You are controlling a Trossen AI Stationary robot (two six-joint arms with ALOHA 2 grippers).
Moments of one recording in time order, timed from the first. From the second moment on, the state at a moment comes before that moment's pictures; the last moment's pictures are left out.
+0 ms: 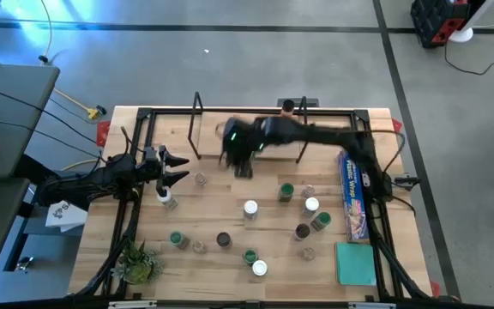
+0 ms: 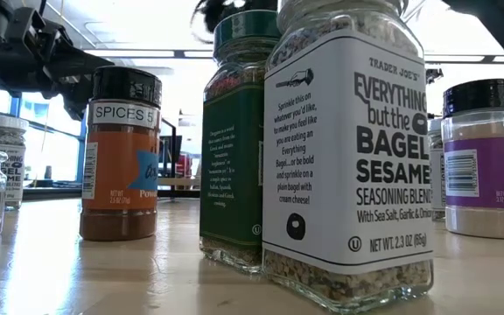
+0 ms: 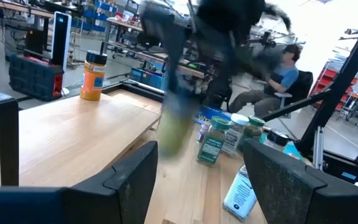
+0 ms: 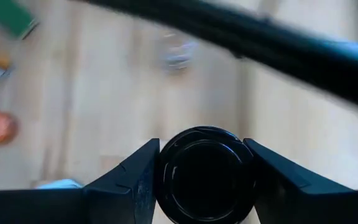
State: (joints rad) left arm 0.14 0.01 0.01 0.02 -0.05 -0.29; right arm -0.16 2.11 2.09 -1.00 -0.03 -0.18
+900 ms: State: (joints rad) left arm 0.14 0.01 0.01 0.03 -0.05 -0.29; right arm -0.61 1.70 1.36 -0.72 0.01 -0.15
